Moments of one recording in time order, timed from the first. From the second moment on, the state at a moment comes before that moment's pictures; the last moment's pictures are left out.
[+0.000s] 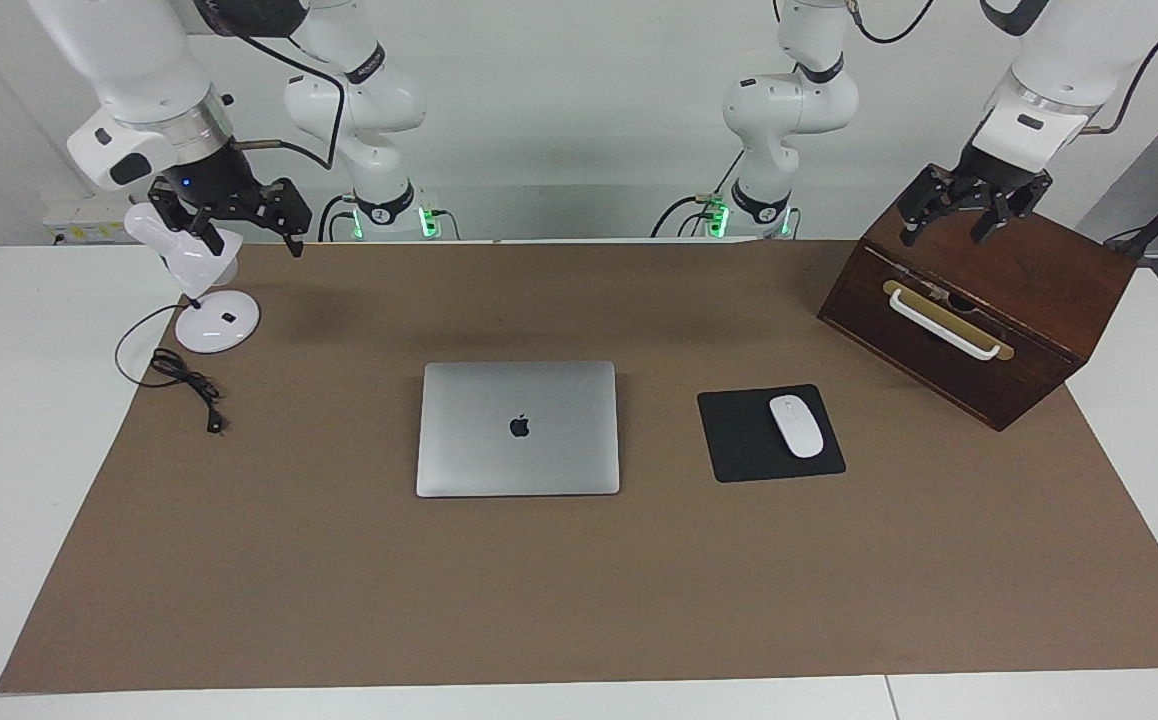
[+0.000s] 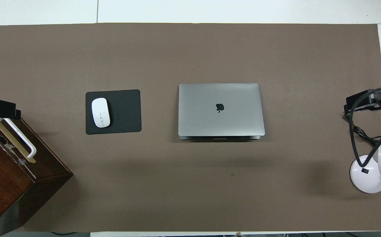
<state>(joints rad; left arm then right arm) 0.00 -0.09 -0.02 -1.62 -0.02 1.50 -0.01 0.04 -0.02 -0.02 -1.55 -0.01 1.45 0.06</state>
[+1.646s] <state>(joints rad) 0.00 -0.10 -0.01 -1.62 -0.02 1.50 -0.01 0.04 -0.02 -0.02 -1.55 -0.01 1.45 0.06</state>
